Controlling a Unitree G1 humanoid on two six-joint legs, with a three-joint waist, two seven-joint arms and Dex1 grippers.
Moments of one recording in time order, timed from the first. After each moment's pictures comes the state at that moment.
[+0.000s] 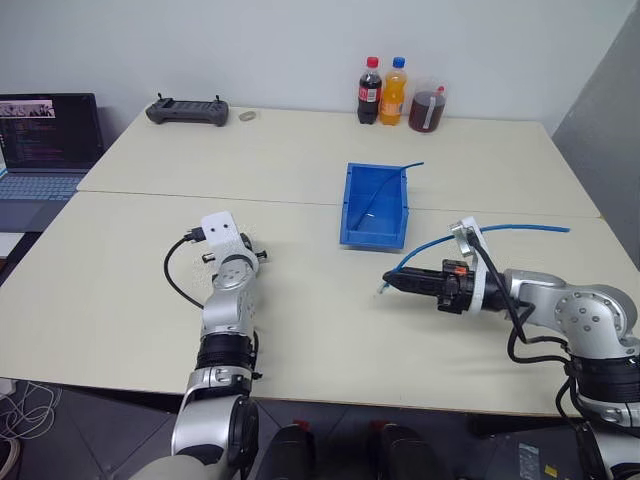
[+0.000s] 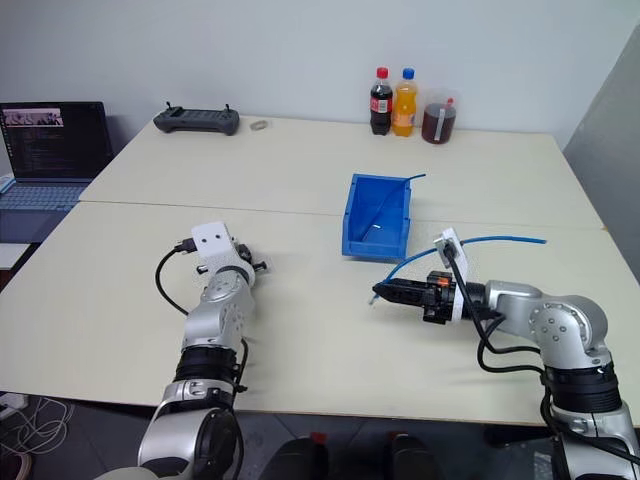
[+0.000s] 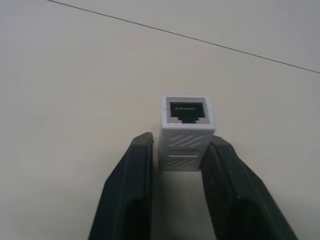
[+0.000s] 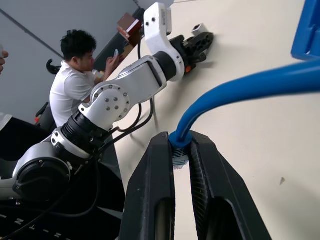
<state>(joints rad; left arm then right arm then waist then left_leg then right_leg) -0.62 0.12 0.26 0.47 -0.13 0.33 0.26 -0.45 -0.59 -0.08 -0.20 1.07 1.14 0.65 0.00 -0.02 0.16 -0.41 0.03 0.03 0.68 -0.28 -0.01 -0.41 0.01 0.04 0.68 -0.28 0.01</state>
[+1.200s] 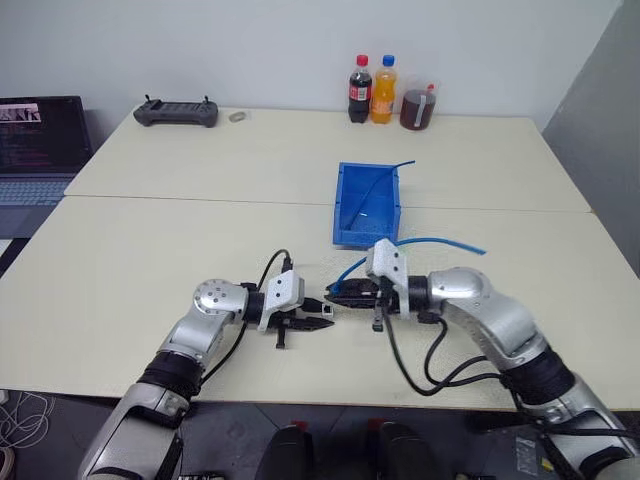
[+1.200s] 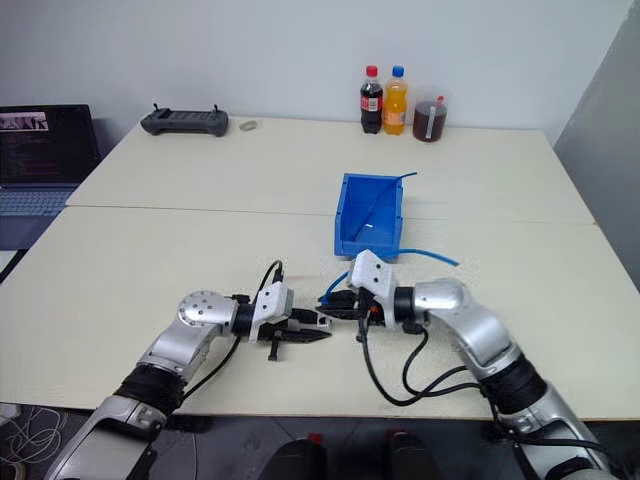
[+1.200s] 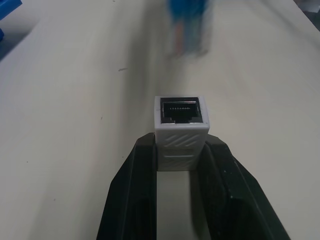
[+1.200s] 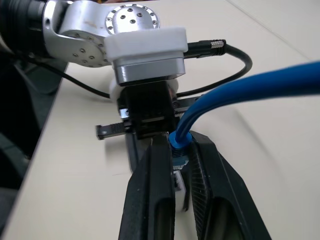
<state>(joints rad) -0.49 0.52 -0.29 0.46 -0.19 -0.19 -1.30 -0.52 -0.43 0.43 -0.10 0.30 0.32 0.87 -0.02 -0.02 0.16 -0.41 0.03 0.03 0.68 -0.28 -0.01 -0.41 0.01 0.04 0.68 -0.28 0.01</state>
